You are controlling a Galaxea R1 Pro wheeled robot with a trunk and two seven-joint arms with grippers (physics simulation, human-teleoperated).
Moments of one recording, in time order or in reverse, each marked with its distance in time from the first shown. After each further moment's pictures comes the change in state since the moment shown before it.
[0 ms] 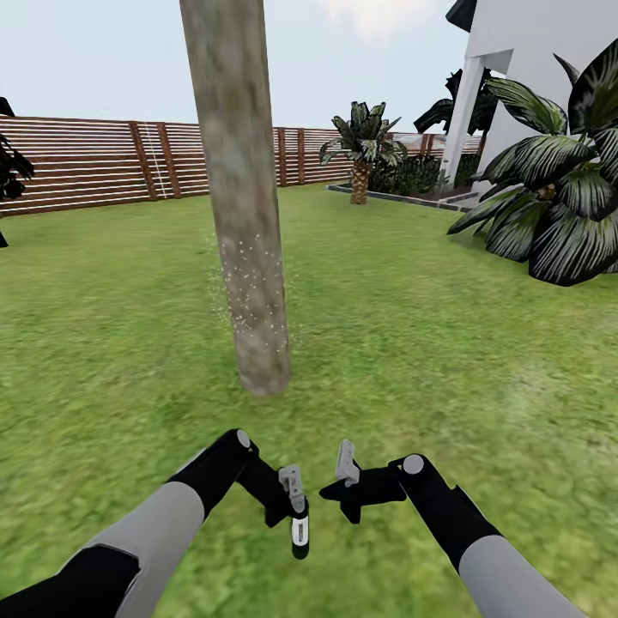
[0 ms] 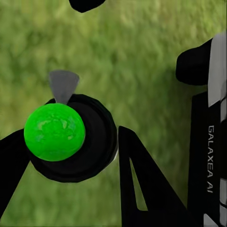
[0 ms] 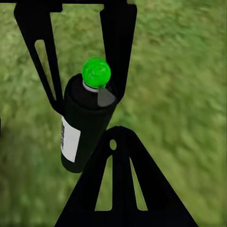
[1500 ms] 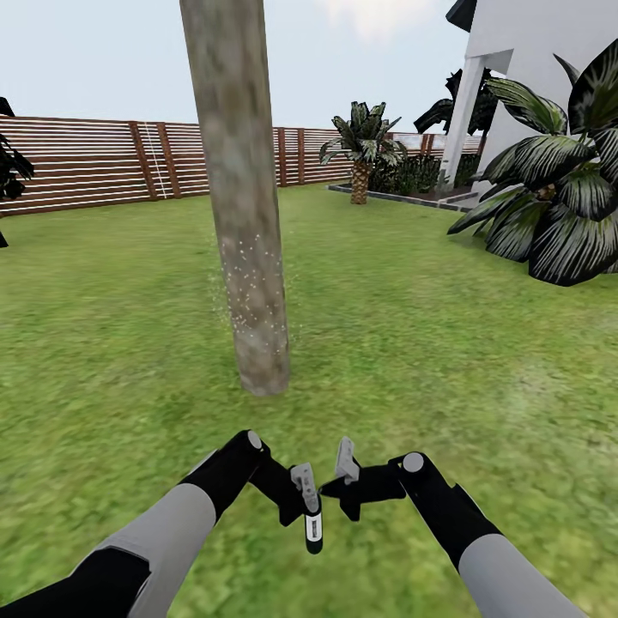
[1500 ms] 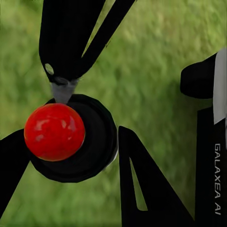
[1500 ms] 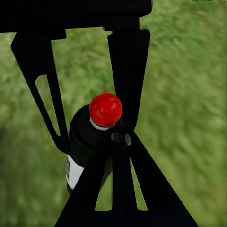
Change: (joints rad) left arm 0.005 -0.046 0.003 0.000 0.007 -0.002 0.056; right arm -0.003 0.000 0.000 -0.011 0.000 0.000 0.000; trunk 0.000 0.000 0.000
